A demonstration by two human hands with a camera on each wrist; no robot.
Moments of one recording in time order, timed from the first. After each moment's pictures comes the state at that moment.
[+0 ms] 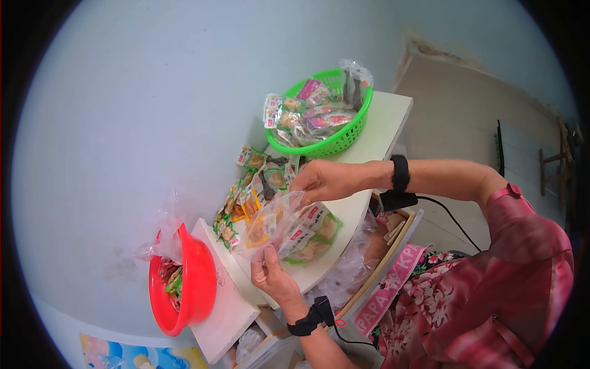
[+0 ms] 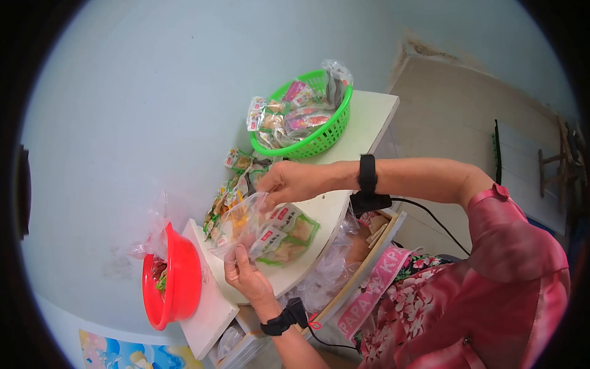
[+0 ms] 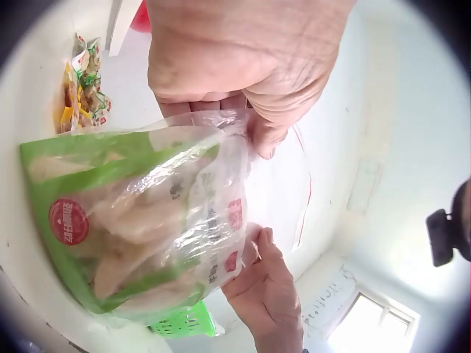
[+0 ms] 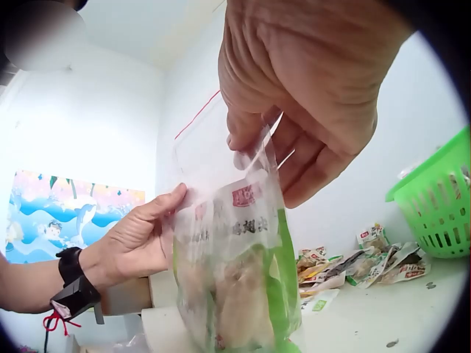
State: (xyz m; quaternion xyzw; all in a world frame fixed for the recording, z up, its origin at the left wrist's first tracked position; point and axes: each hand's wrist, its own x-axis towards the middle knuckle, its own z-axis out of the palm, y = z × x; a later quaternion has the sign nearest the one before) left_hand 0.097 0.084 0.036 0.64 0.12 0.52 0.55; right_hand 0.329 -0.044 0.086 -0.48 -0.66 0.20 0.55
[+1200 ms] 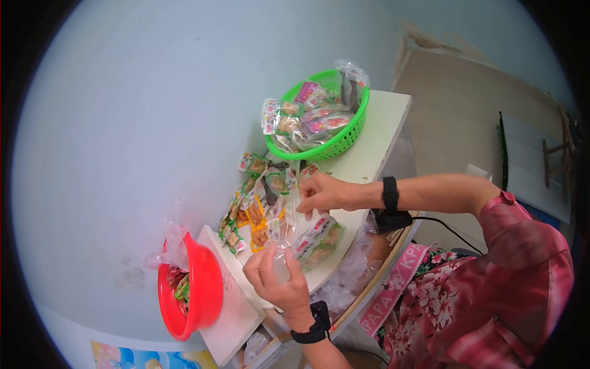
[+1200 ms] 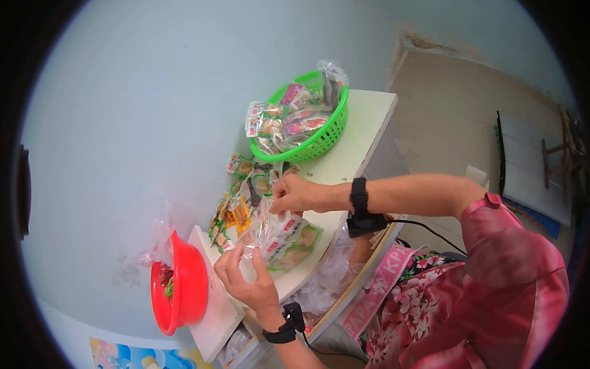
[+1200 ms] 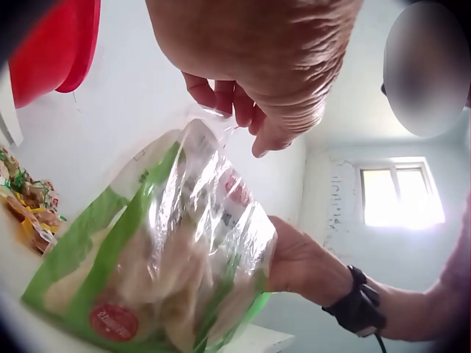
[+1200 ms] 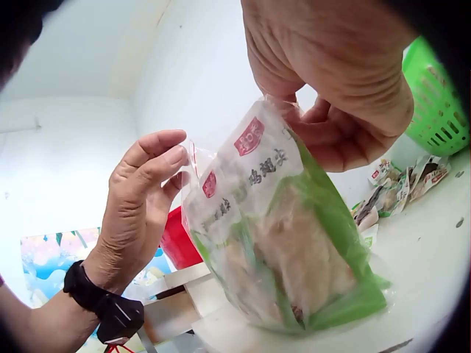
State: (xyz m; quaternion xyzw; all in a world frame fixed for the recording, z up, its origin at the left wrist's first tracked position) left_hand 0.094 0.056 0.080 0.86 0.06 0.51 0.05; right_hand 0.320 -0.030 0.047 -0.53 -0.41 0.36 0.65
